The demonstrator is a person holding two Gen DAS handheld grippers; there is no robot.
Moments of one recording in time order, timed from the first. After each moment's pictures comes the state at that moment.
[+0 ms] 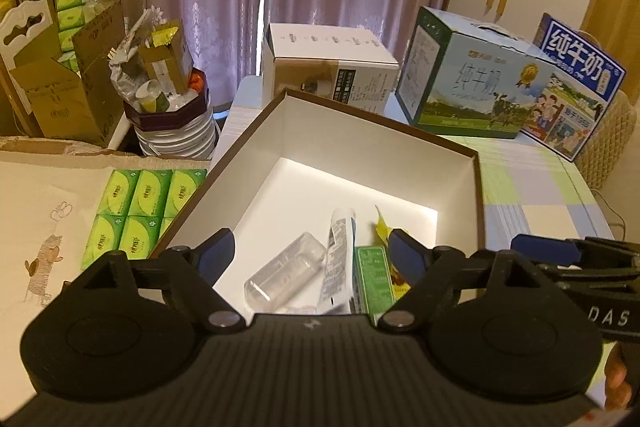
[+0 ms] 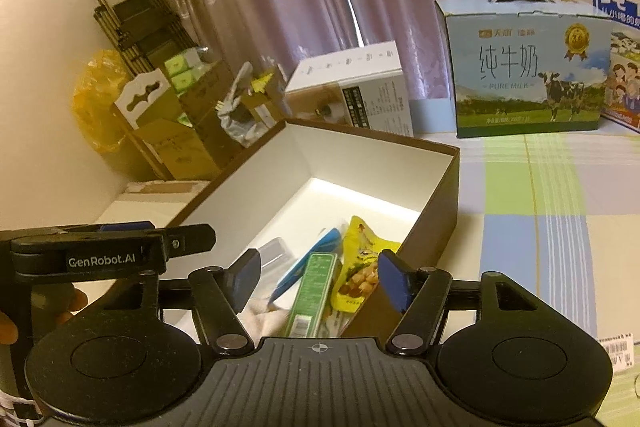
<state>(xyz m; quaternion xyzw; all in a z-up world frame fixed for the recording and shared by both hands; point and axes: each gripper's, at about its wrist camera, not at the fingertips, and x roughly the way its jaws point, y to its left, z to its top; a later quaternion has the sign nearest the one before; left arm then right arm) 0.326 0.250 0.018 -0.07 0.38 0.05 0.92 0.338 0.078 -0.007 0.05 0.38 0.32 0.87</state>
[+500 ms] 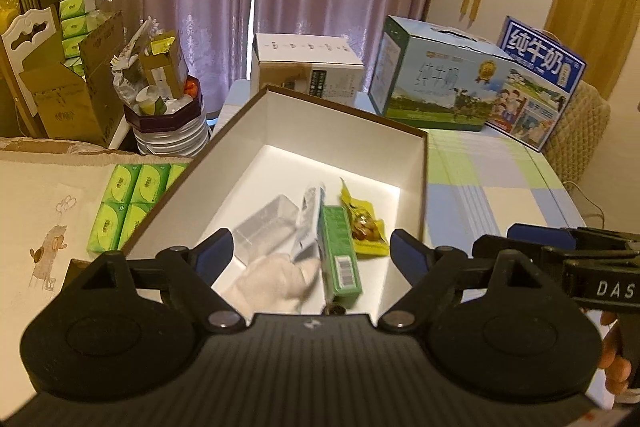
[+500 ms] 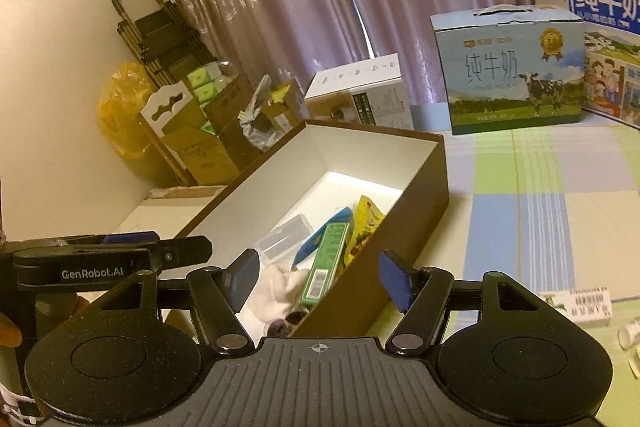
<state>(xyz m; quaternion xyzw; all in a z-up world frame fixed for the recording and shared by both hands) 0.244 0.217 0.045 -0.07 0.36 0.03 0.93 0.274 0.027 0.014 0.07 0.36 0.34 0.86</state>
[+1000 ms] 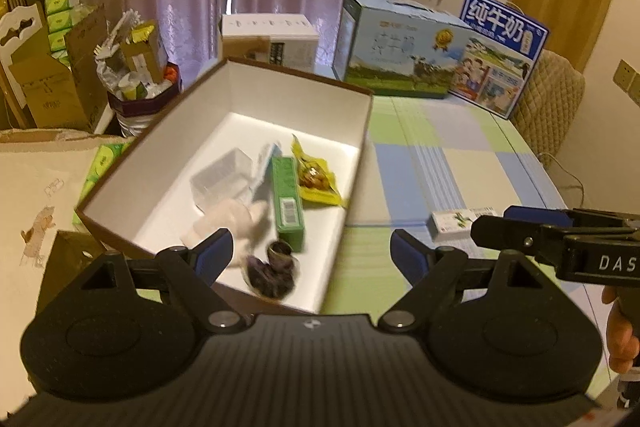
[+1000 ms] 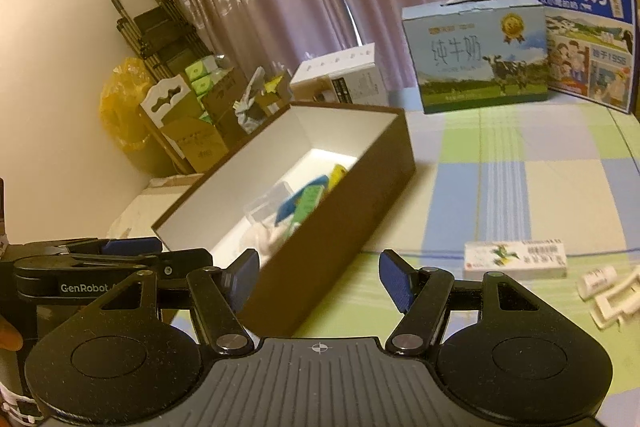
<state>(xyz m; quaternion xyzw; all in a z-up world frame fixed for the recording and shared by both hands) 0.195 0.157 0.039 -0.07 0.38 0.01 0.92 0.234 -0.038 0.012 0.07 0.38 0.33 0.86</state>
